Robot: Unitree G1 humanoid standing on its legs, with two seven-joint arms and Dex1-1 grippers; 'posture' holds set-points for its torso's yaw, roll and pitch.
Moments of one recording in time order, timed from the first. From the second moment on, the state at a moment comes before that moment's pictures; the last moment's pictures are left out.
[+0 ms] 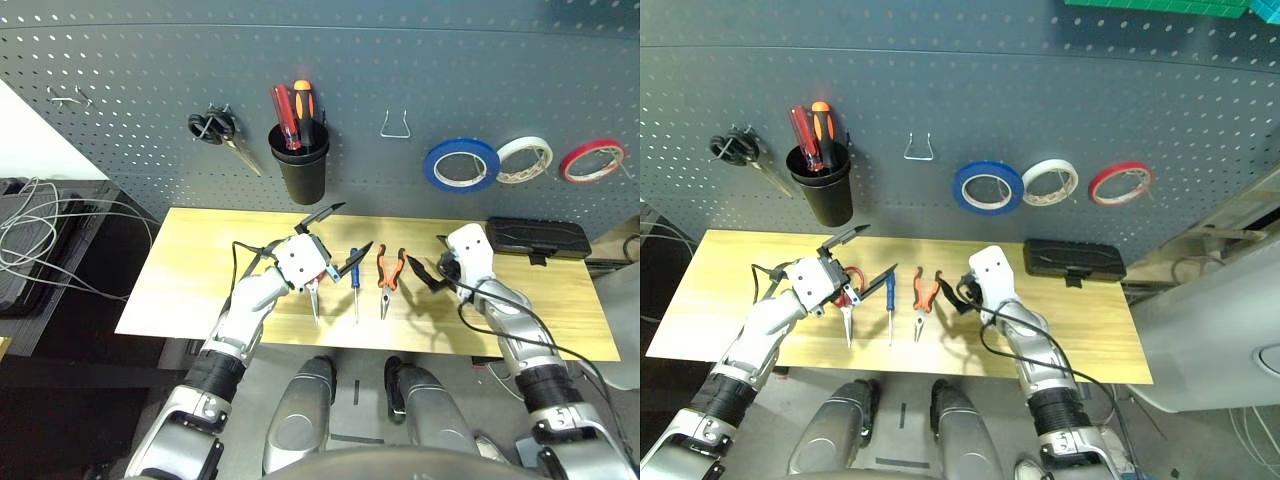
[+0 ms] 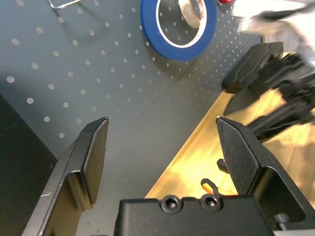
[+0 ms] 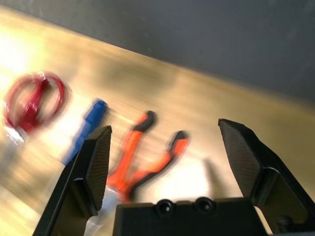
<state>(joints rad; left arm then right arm) -0.26 0.32 -0.21 0.28 0.05 -0.54 -0.51 -0.32 -0.12 -0.02 0.23 0.18 0.55 0.40</state>
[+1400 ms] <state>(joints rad) -0.16 0.34 -0.27 0.21 0.05 -0.20 -0.64 -0.57 0.06 -0.16 0.39 0.20 1.10 0.00</state>
